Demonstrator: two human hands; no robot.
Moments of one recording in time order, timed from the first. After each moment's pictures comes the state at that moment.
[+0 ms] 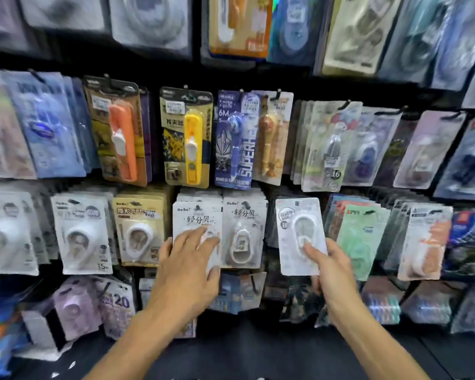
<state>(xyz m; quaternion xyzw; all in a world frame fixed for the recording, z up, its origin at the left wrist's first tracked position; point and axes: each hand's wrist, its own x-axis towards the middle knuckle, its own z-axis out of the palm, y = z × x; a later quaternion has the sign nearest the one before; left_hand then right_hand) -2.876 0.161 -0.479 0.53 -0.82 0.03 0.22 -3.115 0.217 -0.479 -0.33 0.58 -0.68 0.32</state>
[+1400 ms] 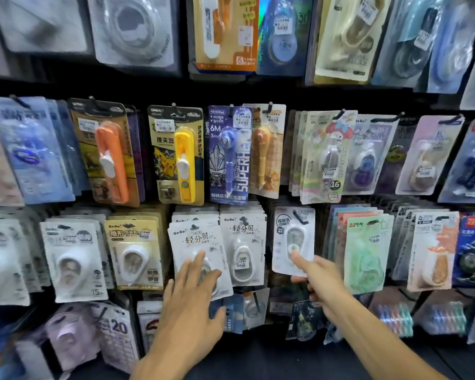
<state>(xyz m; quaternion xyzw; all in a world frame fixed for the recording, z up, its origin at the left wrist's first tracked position) -2.881 0.157 -0.507 0.53 -0.82 -0.07 0.21 -3.141 0.165 -0.498 -0.32 0.69 -0.55 0.35</state>
